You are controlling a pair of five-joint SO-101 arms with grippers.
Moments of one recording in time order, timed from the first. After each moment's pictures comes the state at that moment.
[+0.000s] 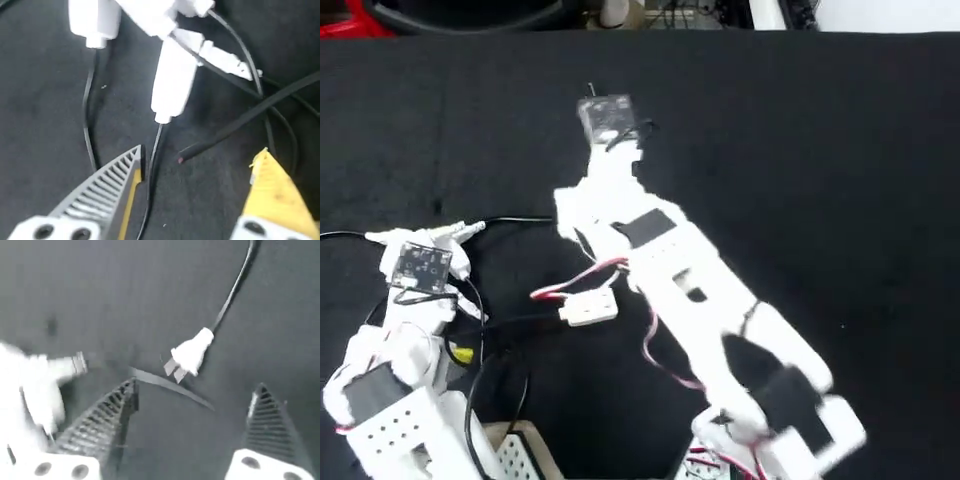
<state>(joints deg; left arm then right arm) -38.2 -80.1 76.3 78.6 -45.6 -33.0 -4.9 32.3 25.5 -28.5</state>
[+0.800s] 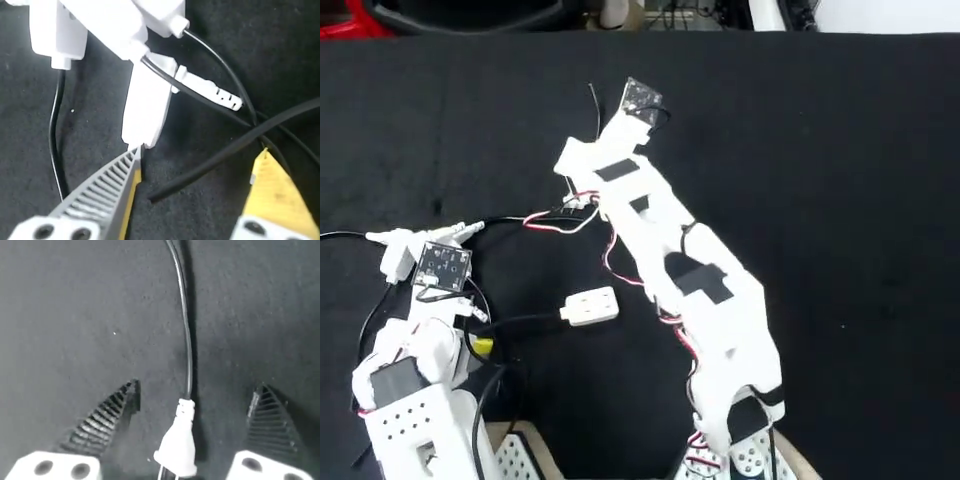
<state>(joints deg) -30.9 -80.1 85.2 68.5 -37.7 -27.7 35.7 -5.3 32.1 -49.3</state>
